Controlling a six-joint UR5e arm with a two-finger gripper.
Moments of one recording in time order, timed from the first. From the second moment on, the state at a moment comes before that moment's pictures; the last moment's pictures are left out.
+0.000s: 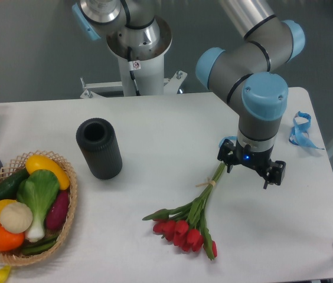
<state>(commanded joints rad) 2.62 -2.00 -1.49 -1.07 1.58 1.15</state>
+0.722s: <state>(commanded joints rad) 2.62 -2.00 -1.50 -1.07 1.52 1.11</state>
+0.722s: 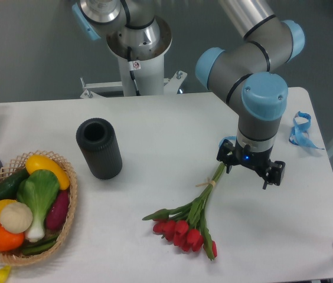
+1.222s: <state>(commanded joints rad) 2.60 -2.03 -1.51 -1.06 1.52 1.01</state>
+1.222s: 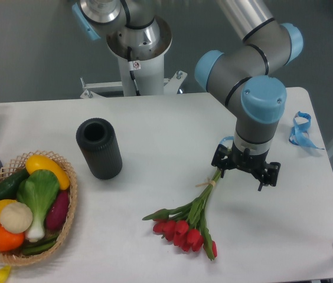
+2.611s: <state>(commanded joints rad) 2.50 -2.16 -1.67 -0.87 1.53 0.97</state>
